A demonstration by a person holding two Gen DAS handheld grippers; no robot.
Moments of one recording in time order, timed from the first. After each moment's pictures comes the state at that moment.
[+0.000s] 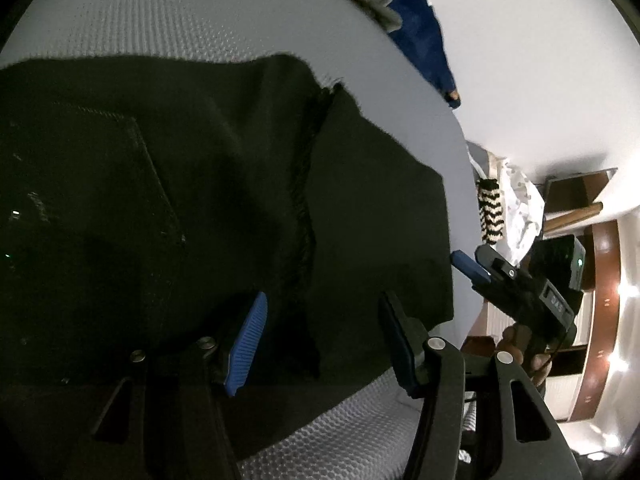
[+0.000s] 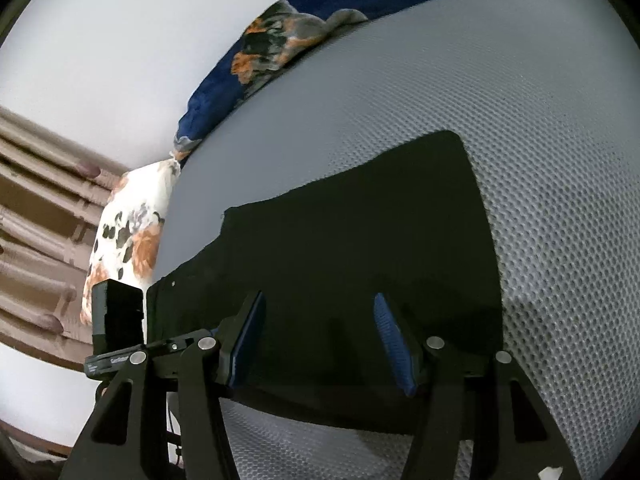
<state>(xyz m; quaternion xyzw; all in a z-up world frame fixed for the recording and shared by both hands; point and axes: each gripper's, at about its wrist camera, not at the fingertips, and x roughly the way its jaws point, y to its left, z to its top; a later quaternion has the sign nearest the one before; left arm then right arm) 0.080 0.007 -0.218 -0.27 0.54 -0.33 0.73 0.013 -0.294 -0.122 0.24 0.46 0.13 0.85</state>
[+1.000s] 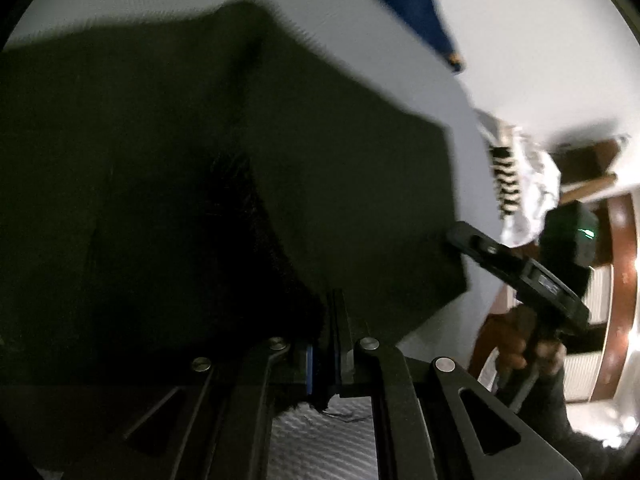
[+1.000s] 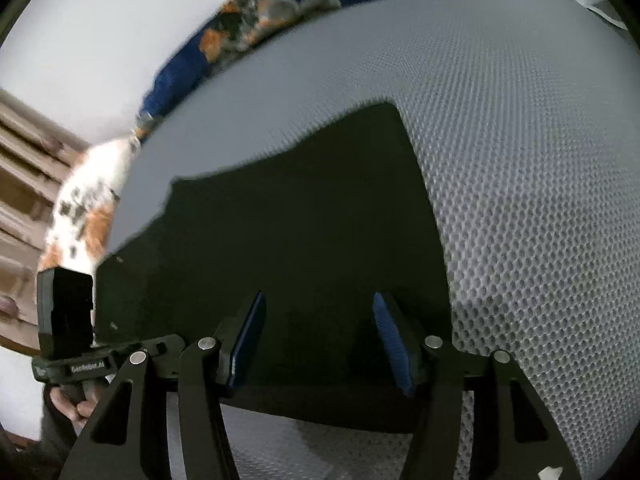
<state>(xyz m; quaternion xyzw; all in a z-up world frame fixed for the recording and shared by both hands) 0.057 -0.041 -0.217 -0.22 0.56 -0.33 0.73 0.000 -0.293 -0.153 0.16 0.49 0.07 0.86</state>
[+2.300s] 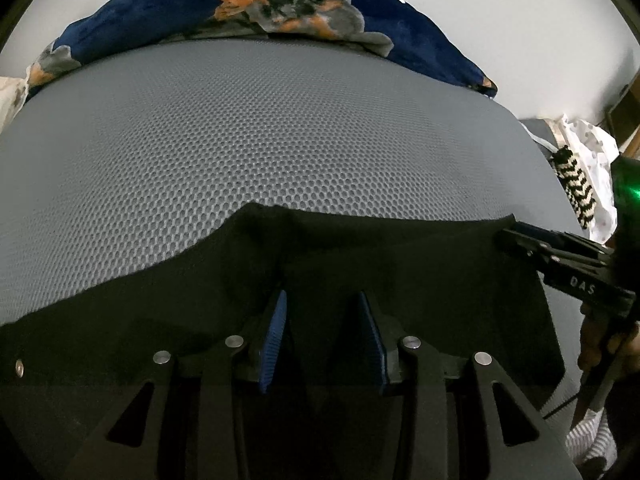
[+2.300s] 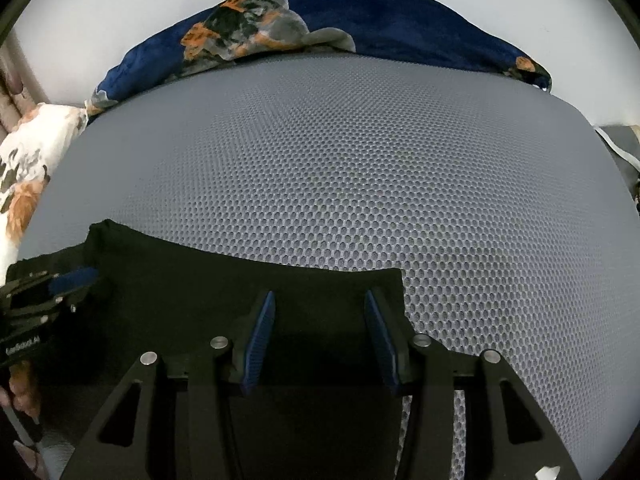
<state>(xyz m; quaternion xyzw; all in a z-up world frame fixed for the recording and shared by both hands) 0.124 -0.057 -0.165 -0.06 0.44 -0.24 0.87 0.090 -0.281 -0.135 0.00 0.45 -0.02 0.89</state>
